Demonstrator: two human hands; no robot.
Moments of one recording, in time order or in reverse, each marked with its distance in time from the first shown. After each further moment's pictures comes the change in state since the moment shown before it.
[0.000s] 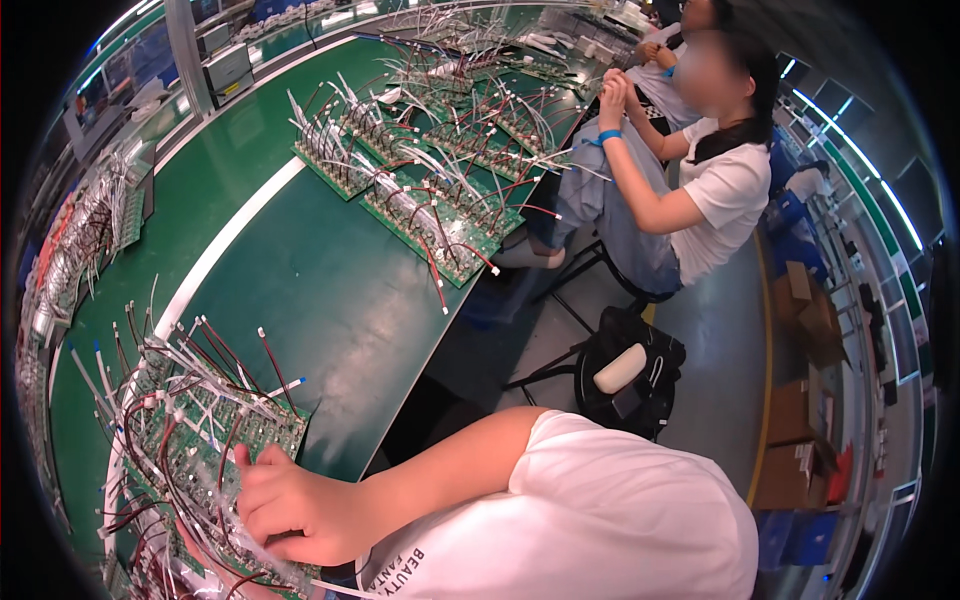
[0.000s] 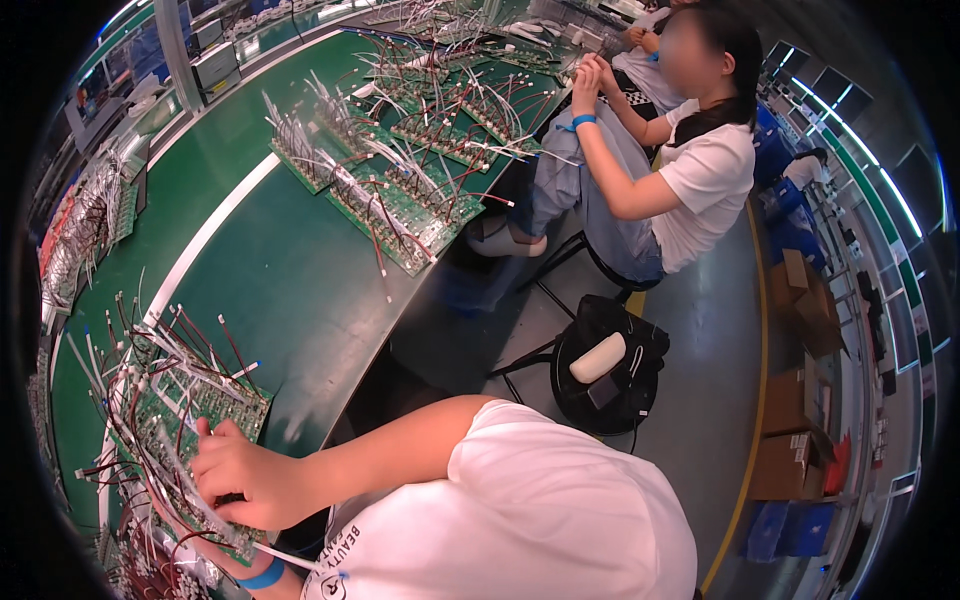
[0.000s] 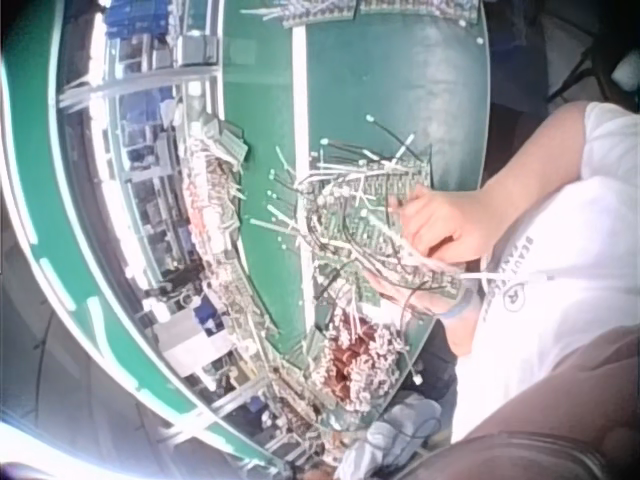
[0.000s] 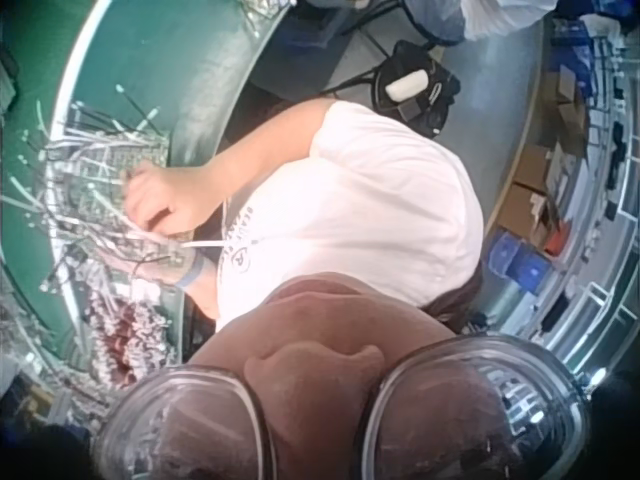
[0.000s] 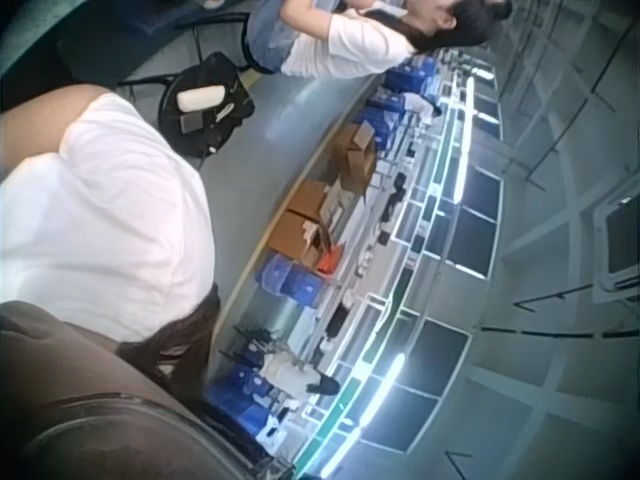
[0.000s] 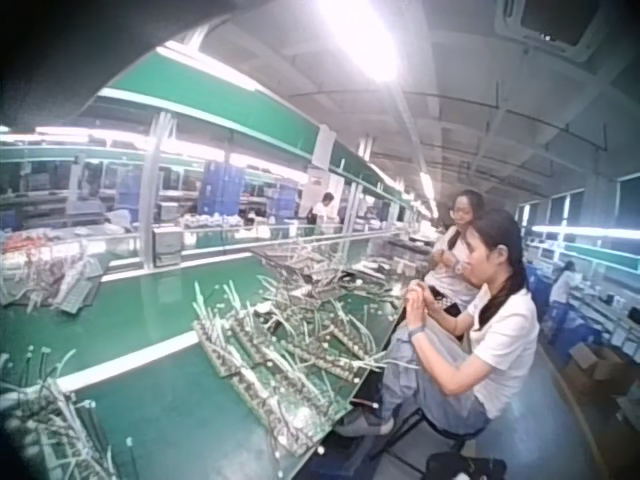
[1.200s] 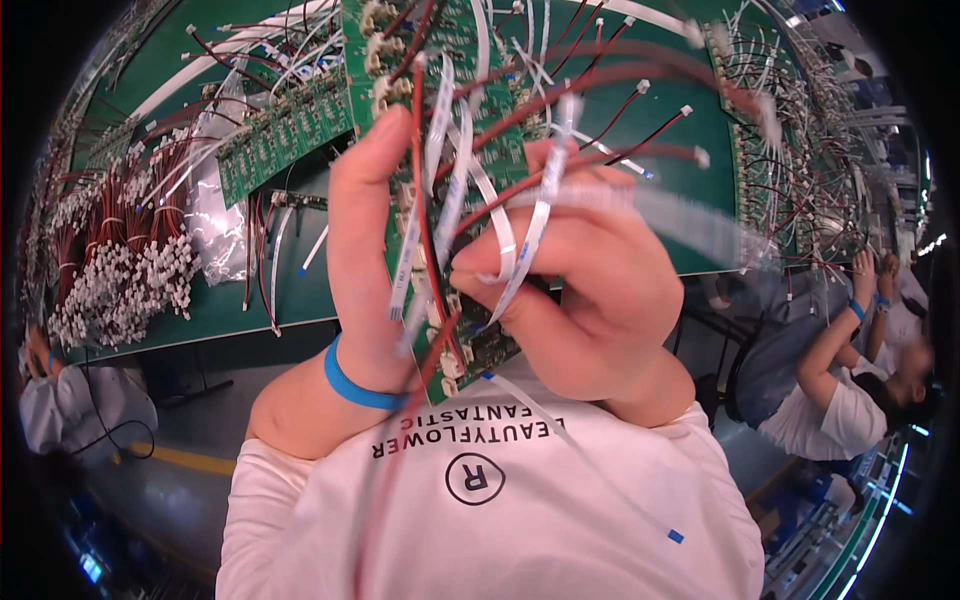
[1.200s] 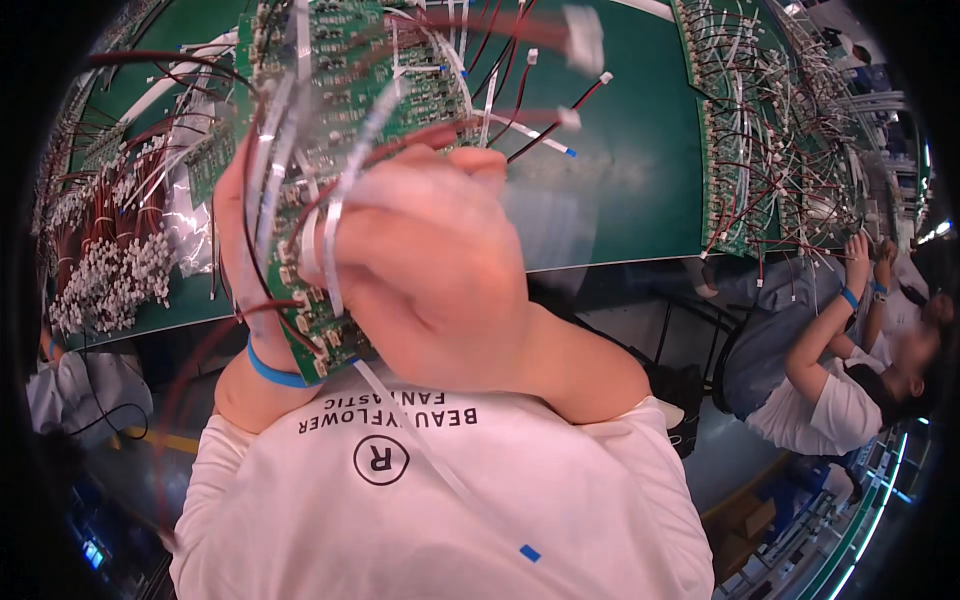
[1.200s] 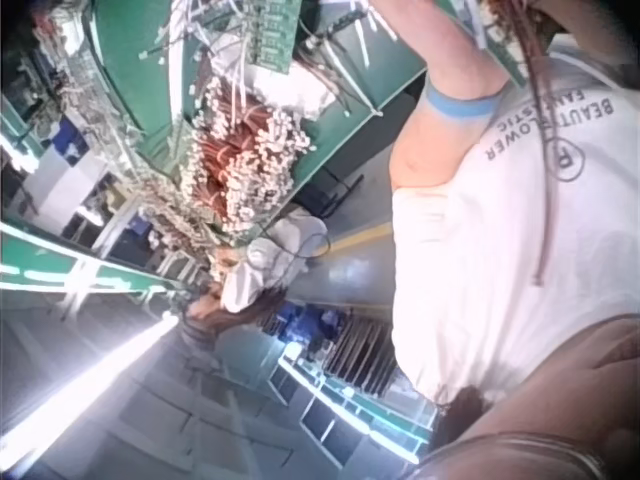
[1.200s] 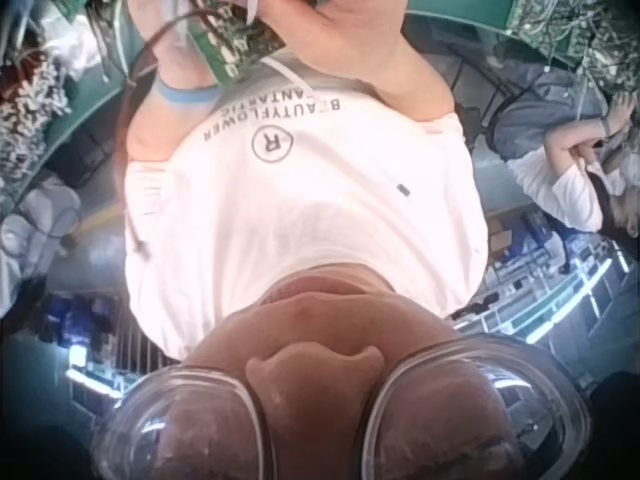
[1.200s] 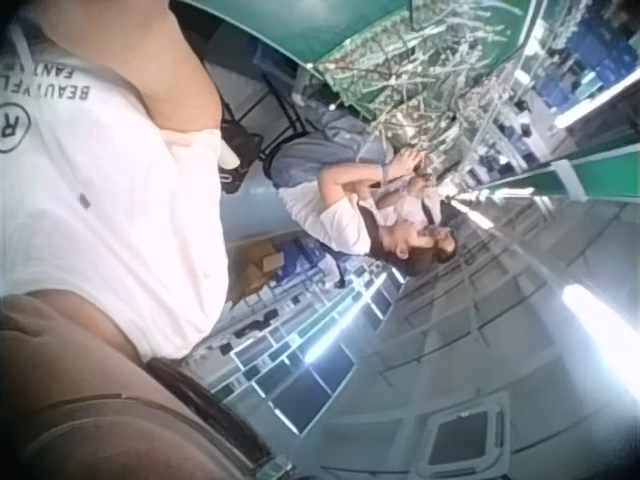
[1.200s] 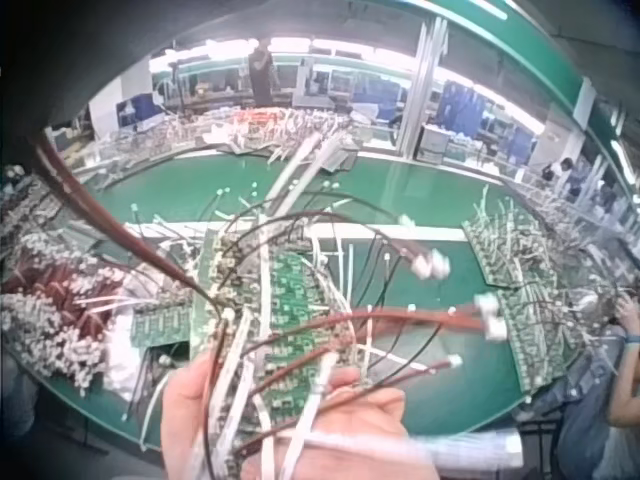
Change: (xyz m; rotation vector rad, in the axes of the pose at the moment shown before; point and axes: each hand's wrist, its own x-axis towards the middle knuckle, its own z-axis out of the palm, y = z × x) left_hand 0.007 0.033 0.117 -0.499 -0.276 -0.248; right_hand 0.022 -0.010 0.004 -0.189 -0.327 0.132
